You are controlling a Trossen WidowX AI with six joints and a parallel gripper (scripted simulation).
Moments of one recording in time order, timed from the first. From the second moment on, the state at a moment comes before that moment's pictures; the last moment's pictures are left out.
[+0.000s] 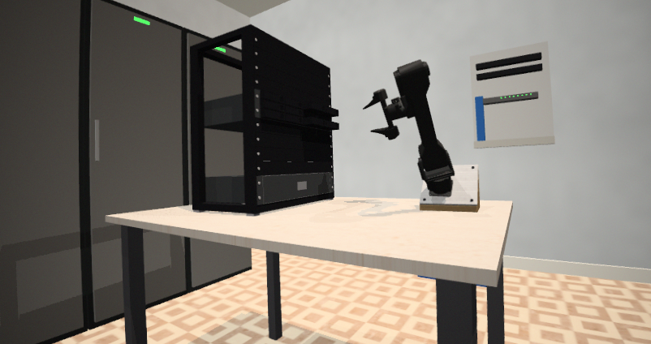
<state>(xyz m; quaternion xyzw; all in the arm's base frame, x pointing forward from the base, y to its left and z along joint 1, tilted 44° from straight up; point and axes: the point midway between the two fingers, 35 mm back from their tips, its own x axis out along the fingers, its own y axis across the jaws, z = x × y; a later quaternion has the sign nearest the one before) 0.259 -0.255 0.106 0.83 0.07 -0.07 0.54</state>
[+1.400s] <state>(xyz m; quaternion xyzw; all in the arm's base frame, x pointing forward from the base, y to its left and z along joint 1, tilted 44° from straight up) 0.239 -0.228 0.158 0.92 0.02 0.01 0.39</state>
